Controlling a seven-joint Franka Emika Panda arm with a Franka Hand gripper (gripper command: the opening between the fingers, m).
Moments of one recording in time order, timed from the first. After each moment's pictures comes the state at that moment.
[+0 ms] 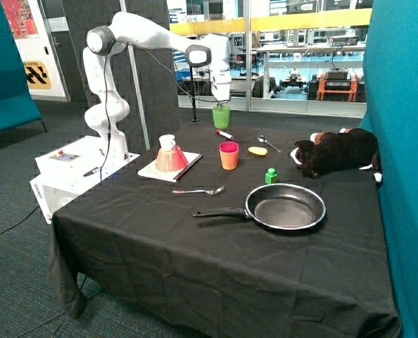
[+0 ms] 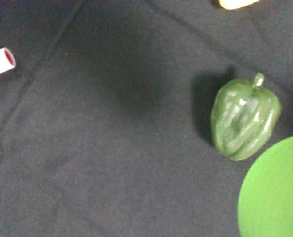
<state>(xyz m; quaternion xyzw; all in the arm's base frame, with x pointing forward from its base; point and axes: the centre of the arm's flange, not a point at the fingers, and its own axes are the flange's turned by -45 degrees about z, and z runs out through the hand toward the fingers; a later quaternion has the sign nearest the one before) 0.541 0.130 0.478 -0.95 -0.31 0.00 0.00</state>
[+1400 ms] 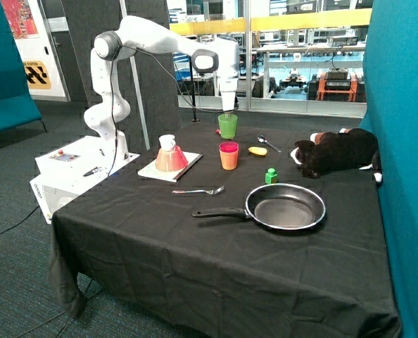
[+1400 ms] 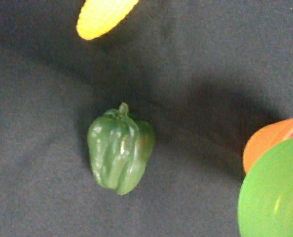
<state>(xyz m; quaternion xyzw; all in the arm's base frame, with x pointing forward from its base) 0.604 0.063 0.466 -0.98 -0.22 0.00 0.00</state>
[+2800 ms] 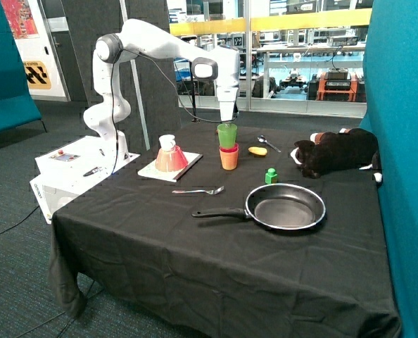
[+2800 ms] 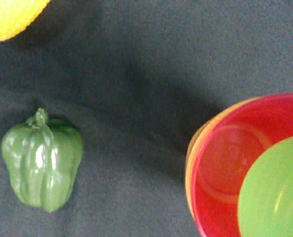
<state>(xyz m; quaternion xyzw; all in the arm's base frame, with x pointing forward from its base) 0.621 0.022 0.441 -0.98 -0.18 0.00 0.00</state>
